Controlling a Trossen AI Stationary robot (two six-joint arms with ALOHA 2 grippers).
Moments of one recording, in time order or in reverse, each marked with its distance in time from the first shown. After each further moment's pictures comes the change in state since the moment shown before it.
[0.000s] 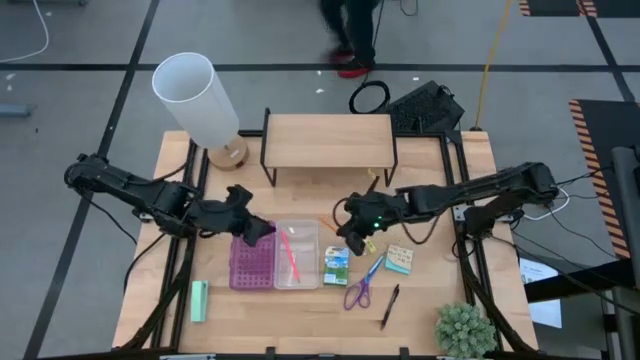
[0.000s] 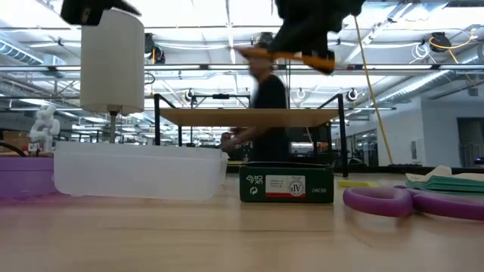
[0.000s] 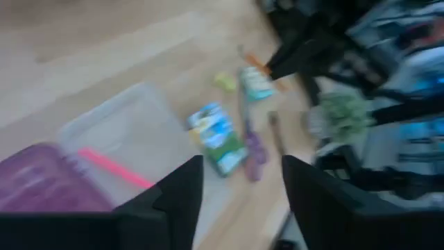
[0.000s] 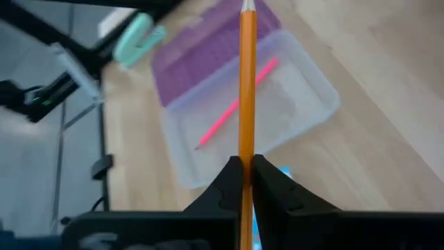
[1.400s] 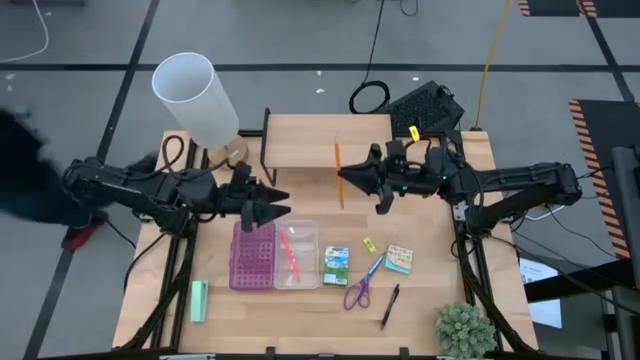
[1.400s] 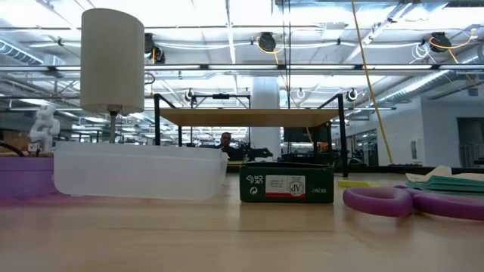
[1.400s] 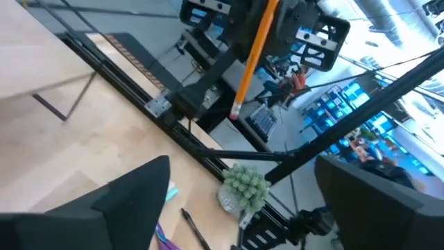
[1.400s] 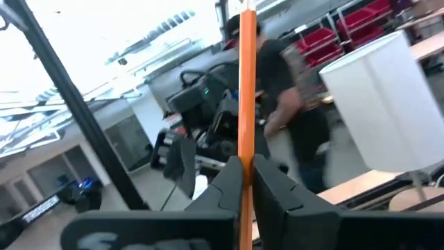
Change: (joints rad) left arm 0.135 -0.015 0.001 0.521 0.068 0.414; right arm -0.109 -0.228 0.001 0.668 0.083 -0.192
